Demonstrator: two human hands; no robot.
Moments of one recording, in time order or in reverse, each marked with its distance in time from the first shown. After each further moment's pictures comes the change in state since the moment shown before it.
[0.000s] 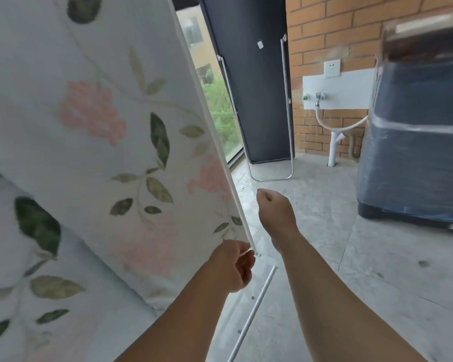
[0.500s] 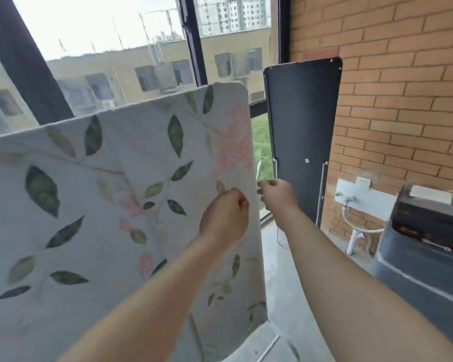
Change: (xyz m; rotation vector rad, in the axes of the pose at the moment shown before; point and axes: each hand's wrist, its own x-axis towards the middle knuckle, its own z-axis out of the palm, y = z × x) left_hand -0.488 0.318 0.002 0.982 0.622 1.183; right_hand -0.016 -0.538 -0.026 -0.079 -0.191 -0.053
